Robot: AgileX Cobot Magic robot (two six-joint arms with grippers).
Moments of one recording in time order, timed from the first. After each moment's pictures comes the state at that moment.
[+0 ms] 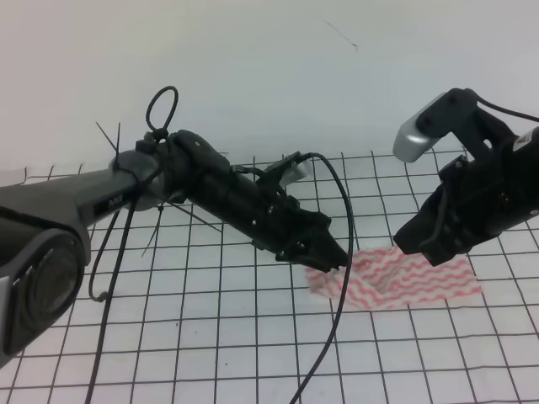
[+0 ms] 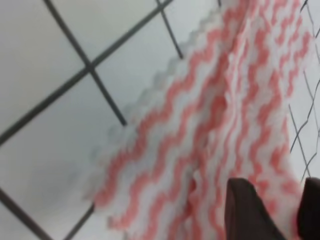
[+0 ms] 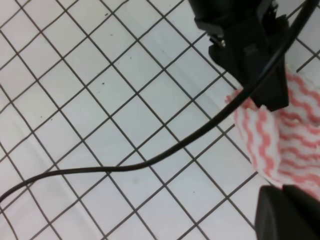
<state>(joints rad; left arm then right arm) -0.44 2.30 -1.71 -1.05 1.06 0.63 0.35 1.54 -1.19 0.55 0.87 -0.77</state>
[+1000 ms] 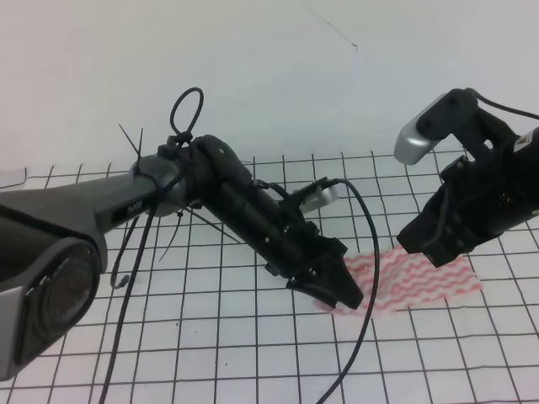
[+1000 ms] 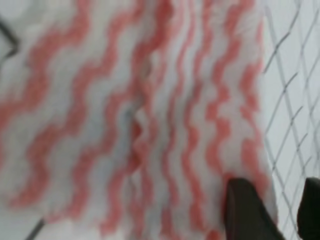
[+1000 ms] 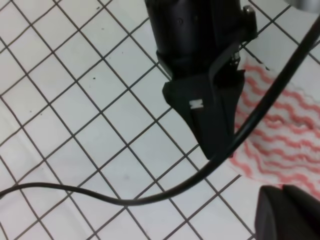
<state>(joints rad) -0.49 2.29 -1.73 -0.98 1.21 0.58 0.35 1.54 -1.19 0.52 0.86 -0.77</state>
